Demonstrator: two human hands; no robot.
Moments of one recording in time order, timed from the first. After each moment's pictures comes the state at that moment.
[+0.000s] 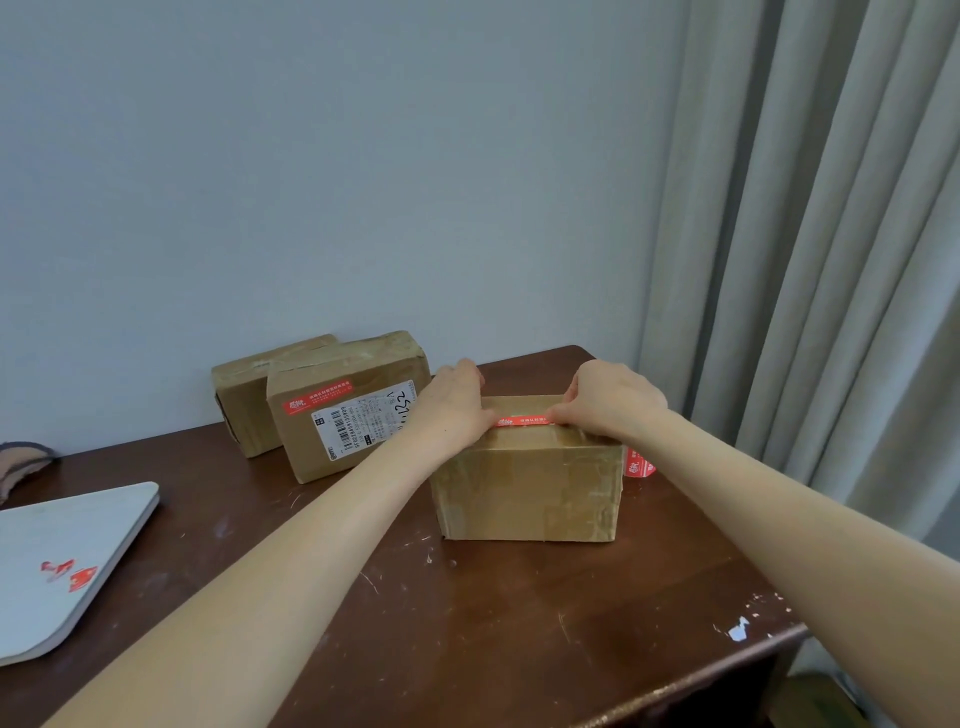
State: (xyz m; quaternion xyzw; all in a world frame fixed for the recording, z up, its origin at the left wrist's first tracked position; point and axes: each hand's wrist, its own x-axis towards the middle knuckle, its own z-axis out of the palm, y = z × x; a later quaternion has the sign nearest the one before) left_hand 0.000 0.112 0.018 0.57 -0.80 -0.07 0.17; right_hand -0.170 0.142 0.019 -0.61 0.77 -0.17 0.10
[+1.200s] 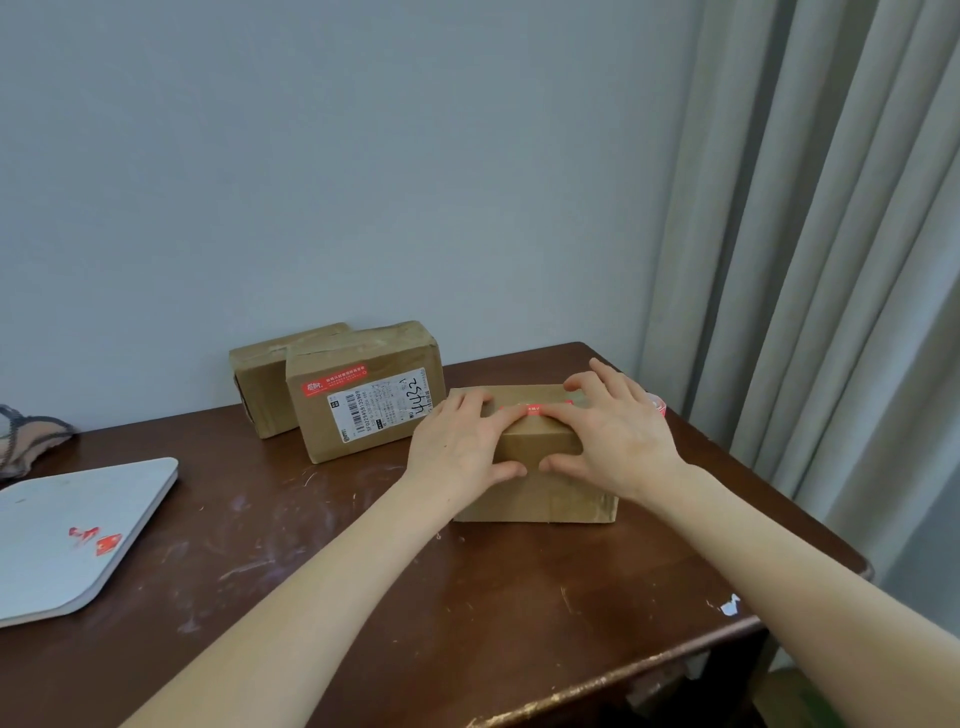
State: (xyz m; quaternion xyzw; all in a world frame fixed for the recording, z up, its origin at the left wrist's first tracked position) left_hand 0.023 0.151 -0.022 0.46 -0.86 0.13 0.15; right_hand -0.152 0.200 -0.006 -0.74 0.66 -0.09 -0.10
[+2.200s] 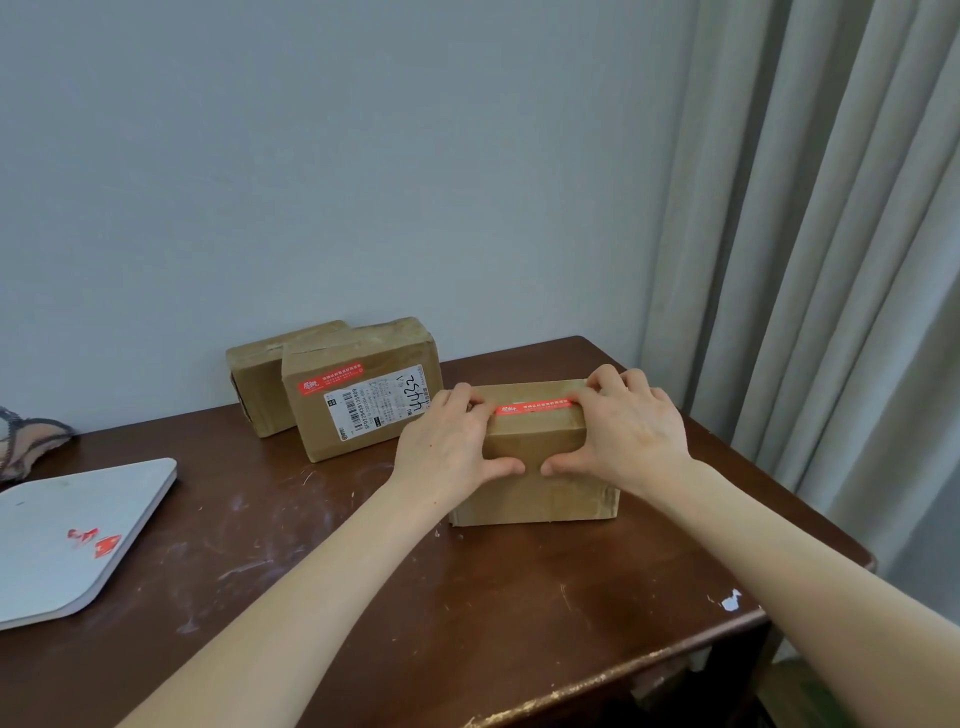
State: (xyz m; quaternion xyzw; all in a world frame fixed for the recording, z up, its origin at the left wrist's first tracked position) left_hand 0.027 0.156 -0.020 0.50 -0.85 0.11 0.17; right_hand -0.156 0.200 -0.006 -0.68 0.72 -0.08 -0.11
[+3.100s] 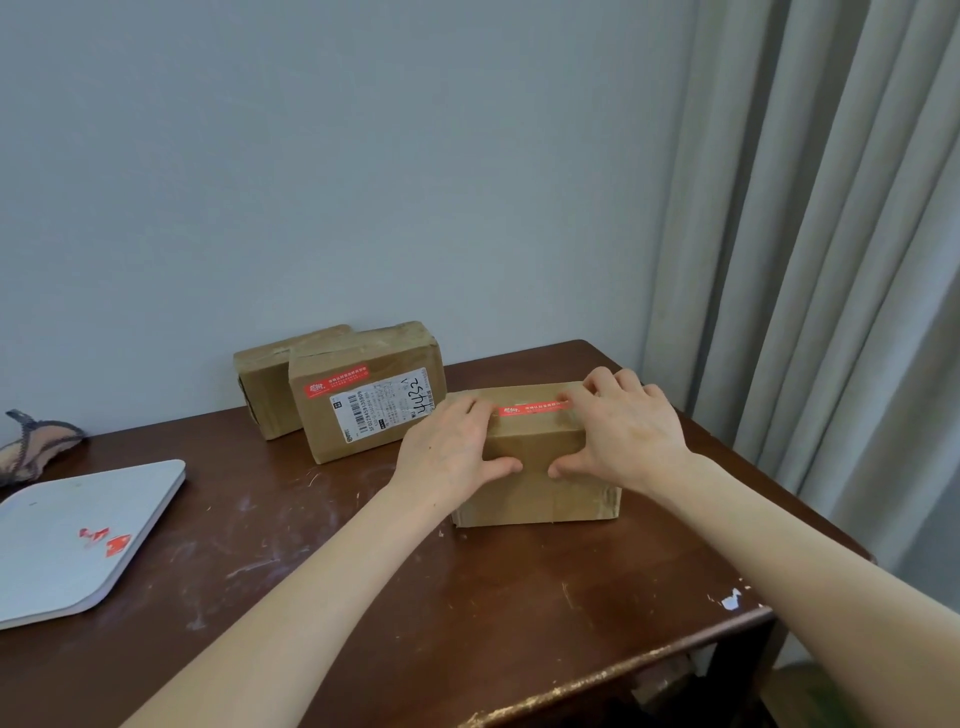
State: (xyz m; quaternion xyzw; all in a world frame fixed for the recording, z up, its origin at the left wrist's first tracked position) left_hand 0.030 0.160 -0.017 0.49 -0.85 0.09 0.18; right_hand -0.156 0.202 0.000 -0.71 0.70 -0.08 -0.09
